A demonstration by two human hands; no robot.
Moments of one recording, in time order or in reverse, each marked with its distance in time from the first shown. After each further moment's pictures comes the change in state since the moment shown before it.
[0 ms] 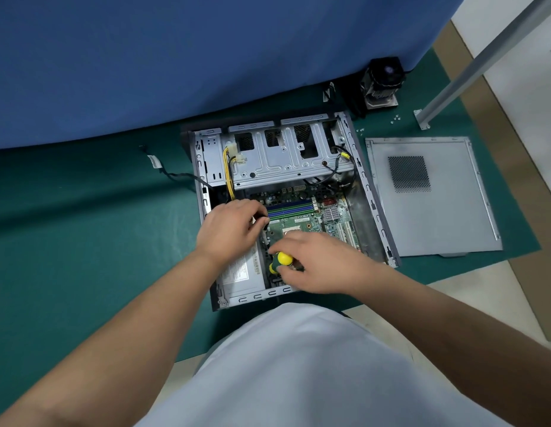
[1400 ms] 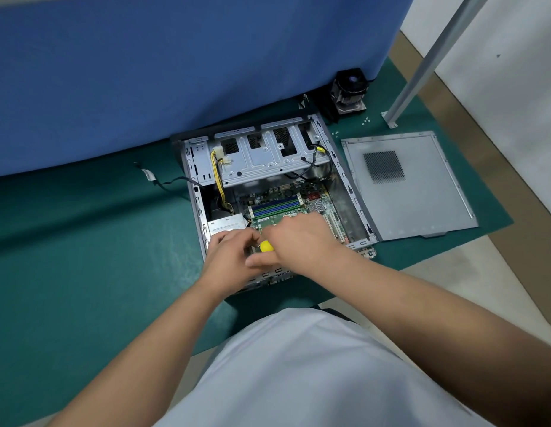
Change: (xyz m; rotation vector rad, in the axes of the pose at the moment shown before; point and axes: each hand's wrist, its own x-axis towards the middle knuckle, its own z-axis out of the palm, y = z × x) left_hand -0.076 0.042 0.007 -0.277 -0.034 -0.095; right_hand -0.006 -0.051 0.004 -0.531 0.122 0.204
